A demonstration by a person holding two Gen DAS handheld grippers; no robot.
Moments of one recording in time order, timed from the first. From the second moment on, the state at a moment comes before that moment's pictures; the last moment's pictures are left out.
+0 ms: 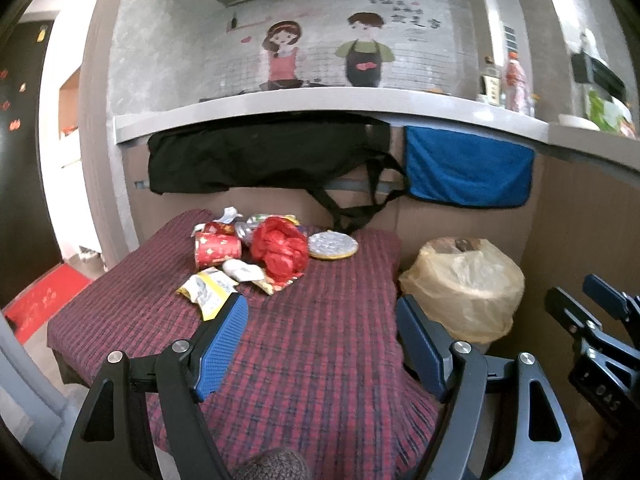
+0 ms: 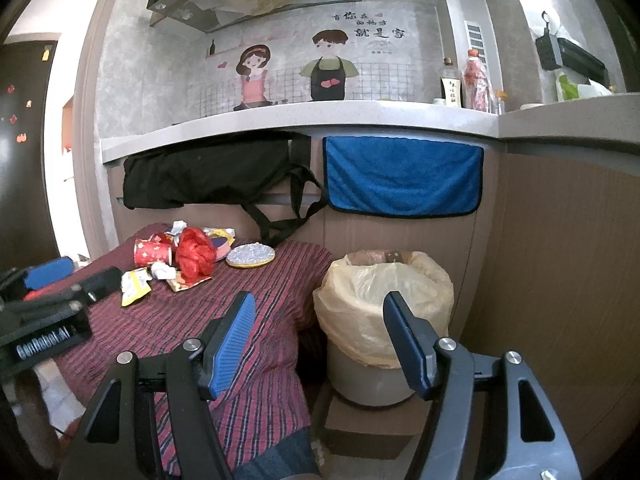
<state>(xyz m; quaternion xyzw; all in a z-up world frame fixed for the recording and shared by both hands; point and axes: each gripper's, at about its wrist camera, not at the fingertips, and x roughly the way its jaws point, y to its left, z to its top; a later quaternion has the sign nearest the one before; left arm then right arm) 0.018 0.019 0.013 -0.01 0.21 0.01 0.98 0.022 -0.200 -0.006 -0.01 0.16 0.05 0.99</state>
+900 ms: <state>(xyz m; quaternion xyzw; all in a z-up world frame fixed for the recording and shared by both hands) 0.203 0.230 -0.091 -0.20 0.36 0.05 0.91 0.270 -0.043 -0.052 -0.06 0.27 0.21 0.94</state>
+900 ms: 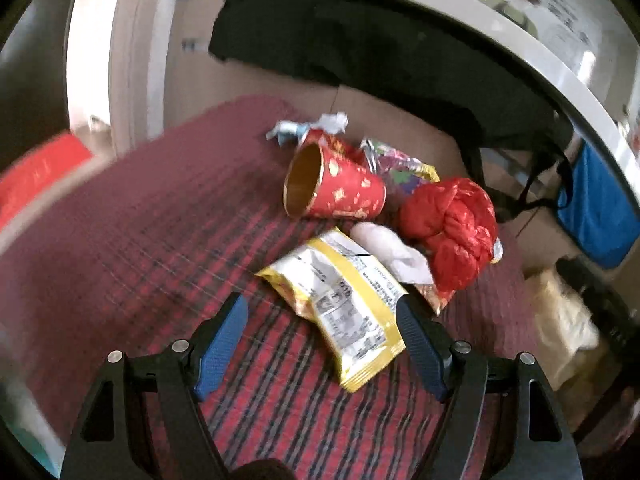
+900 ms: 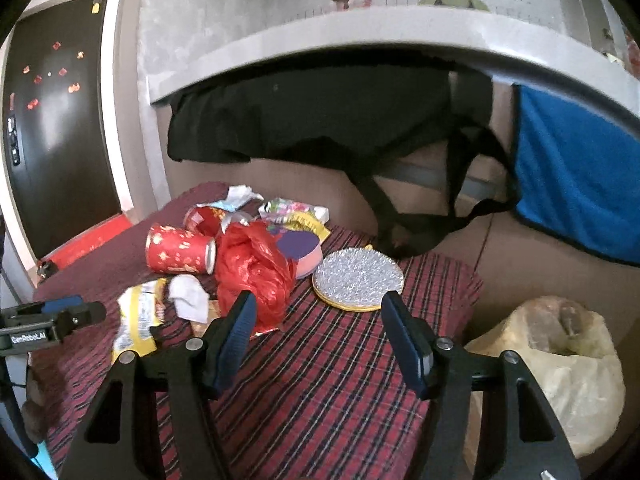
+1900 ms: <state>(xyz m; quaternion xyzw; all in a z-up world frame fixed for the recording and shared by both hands) 0.238 0.223 -0.119 -0.23 0.40 0.06 0.88 0.279 -0.029 -0.060 -0.06 0.27 0.23 0.93</state>
